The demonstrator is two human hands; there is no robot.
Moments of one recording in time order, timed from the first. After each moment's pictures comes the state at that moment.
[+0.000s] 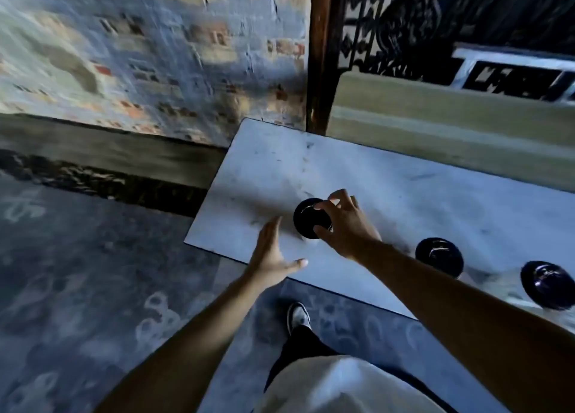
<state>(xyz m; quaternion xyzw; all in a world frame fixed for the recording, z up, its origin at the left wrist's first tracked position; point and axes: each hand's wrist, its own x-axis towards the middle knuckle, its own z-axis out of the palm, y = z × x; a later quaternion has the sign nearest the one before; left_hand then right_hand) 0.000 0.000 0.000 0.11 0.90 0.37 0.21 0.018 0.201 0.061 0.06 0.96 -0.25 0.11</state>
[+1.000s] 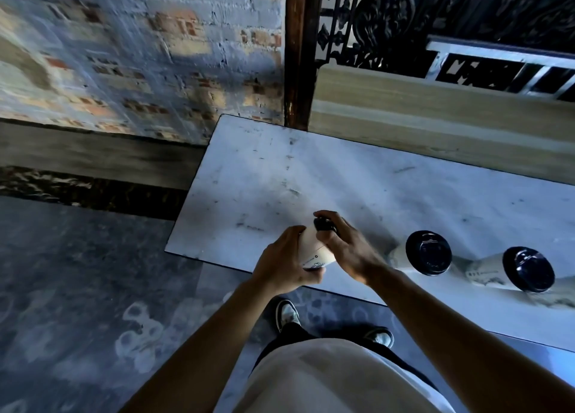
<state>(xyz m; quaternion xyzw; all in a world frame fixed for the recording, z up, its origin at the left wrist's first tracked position) 0.006 0.027 0.032 0.23 0.88 0.32 0.26 0.056 0.194 0.068 0.20 0.80 -0.56 0.13</state>
